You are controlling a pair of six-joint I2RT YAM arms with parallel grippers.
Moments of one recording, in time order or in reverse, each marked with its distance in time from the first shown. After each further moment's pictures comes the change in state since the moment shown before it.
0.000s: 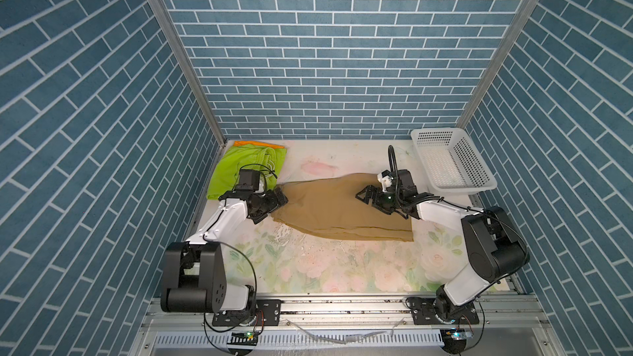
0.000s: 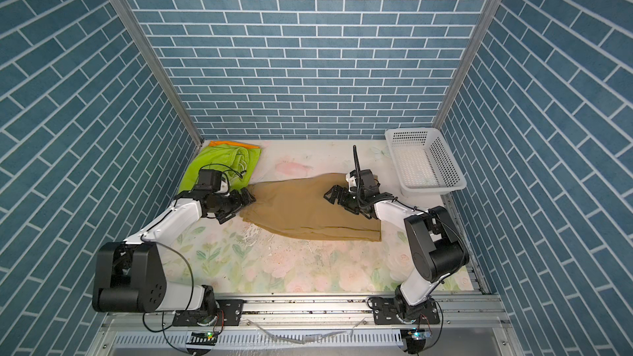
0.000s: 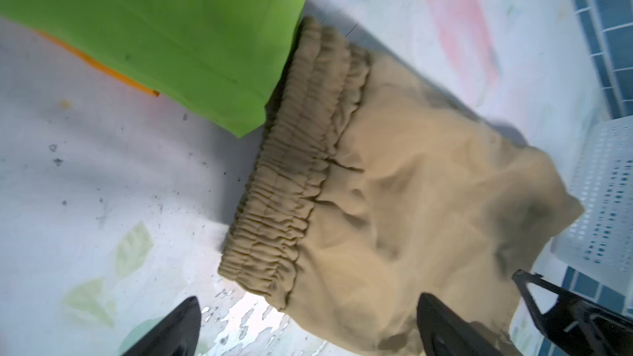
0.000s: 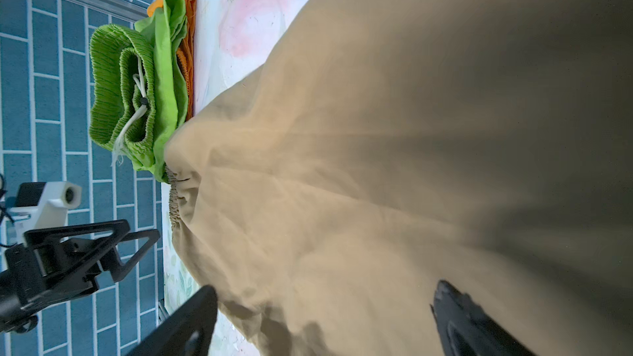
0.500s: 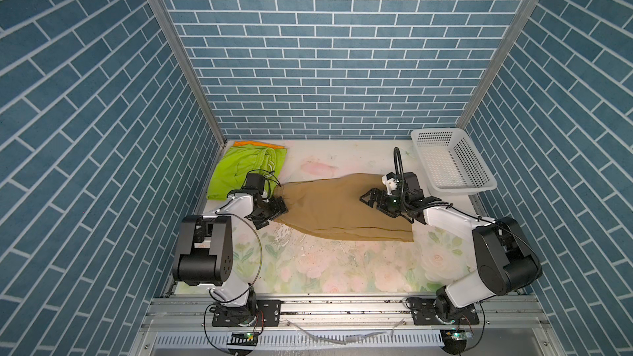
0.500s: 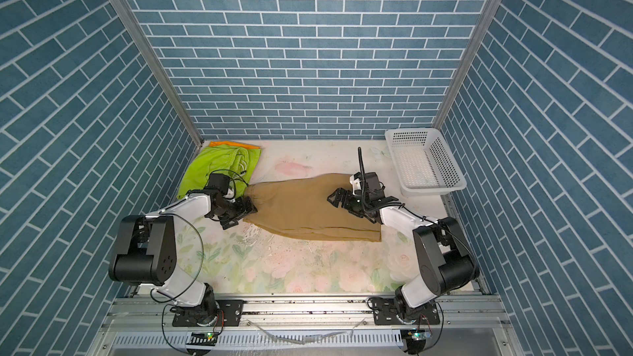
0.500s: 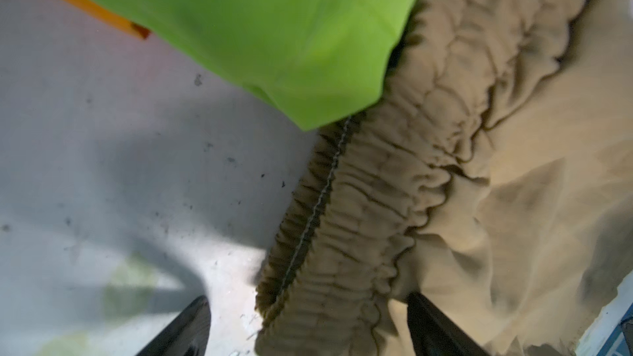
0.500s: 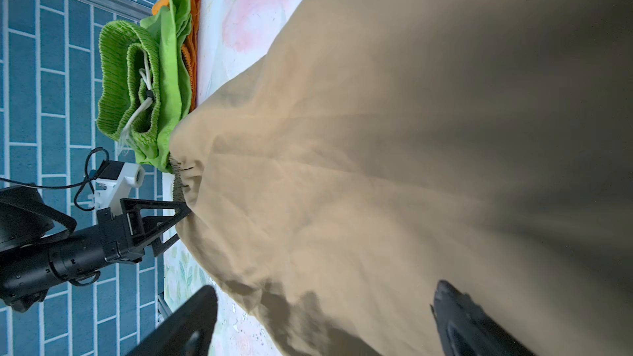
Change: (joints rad) left arm 0.005 0.177 0.005 0.026 -0.015 0.041; right arm -0.029 -0.100 -0.063 -0.038 0.000 -0.027
